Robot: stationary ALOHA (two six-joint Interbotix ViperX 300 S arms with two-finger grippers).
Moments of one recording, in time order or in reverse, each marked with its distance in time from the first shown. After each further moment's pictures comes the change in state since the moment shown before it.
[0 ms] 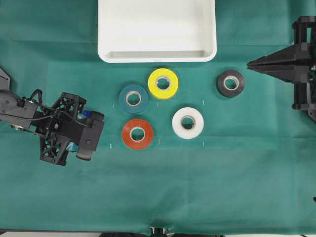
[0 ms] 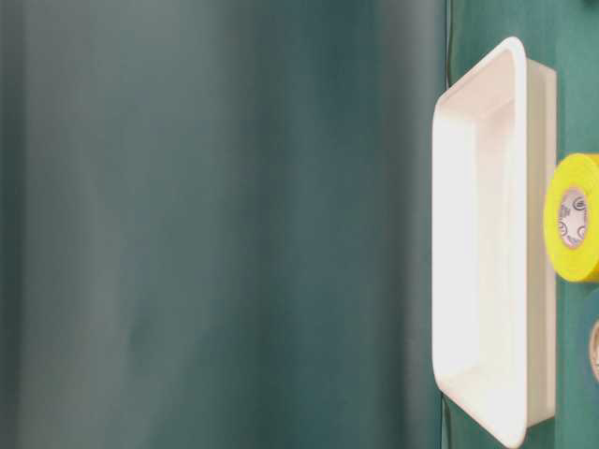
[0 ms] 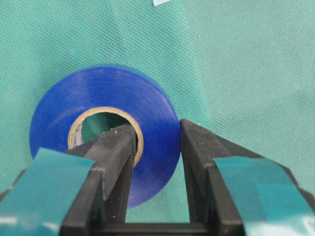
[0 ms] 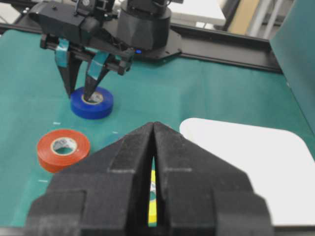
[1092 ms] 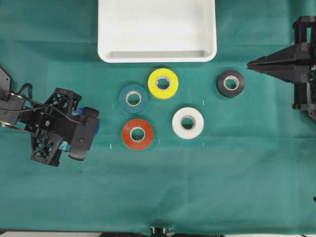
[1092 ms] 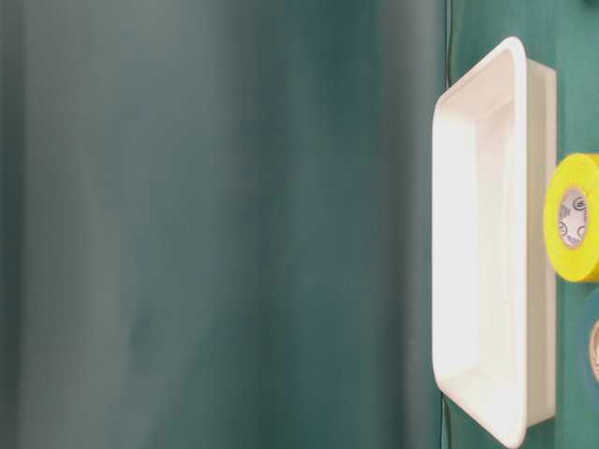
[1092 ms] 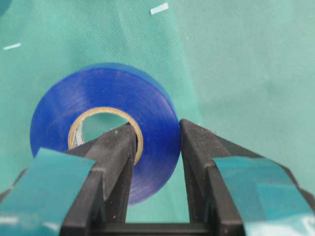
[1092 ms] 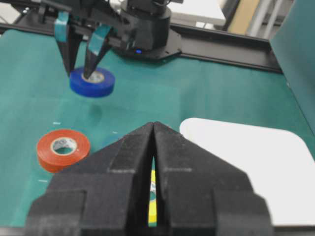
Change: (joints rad) left arm -0.002 -0.149 -0.081 -0.002 0.215 0.000; right arm 0.002 0.000 0.002 0.000 0.000 0.000
